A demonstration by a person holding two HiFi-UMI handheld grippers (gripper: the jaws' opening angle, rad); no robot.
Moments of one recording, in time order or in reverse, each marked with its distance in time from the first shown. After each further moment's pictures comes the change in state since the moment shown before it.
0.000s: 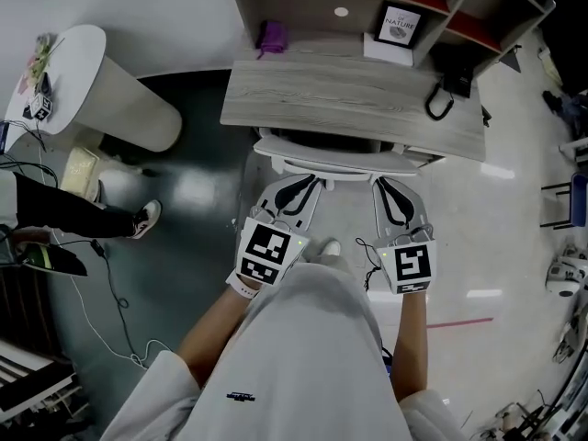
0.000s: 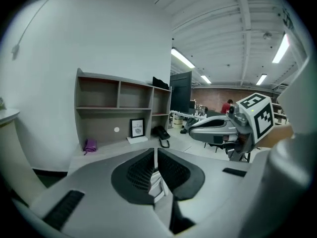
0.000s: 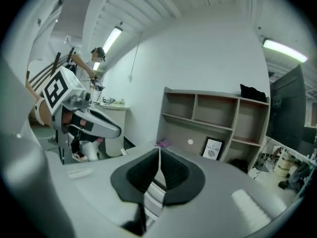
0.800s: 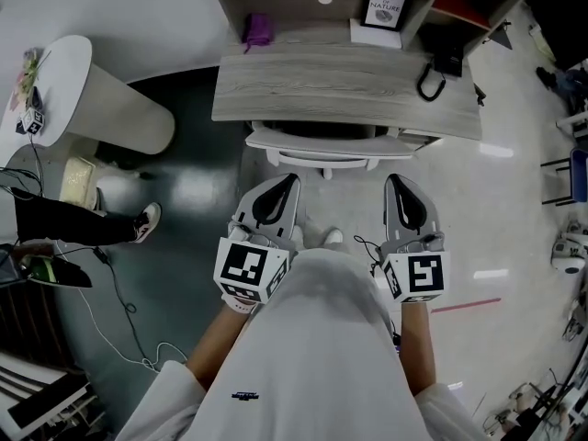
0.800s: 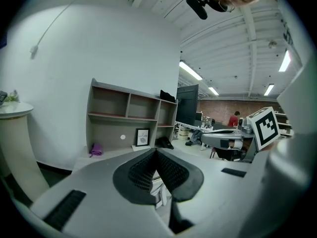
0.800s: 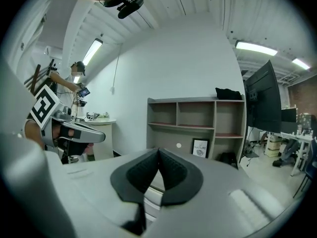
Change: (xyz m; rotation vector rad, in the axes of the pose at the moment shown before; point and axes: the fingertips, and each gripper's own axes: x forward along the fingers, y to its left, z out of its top) left arm -0.047 0.001 0.026 -0.077 -0.127 0.059; right arm -0.047 -0.012 0.019 0.163 -0.089 -0.166
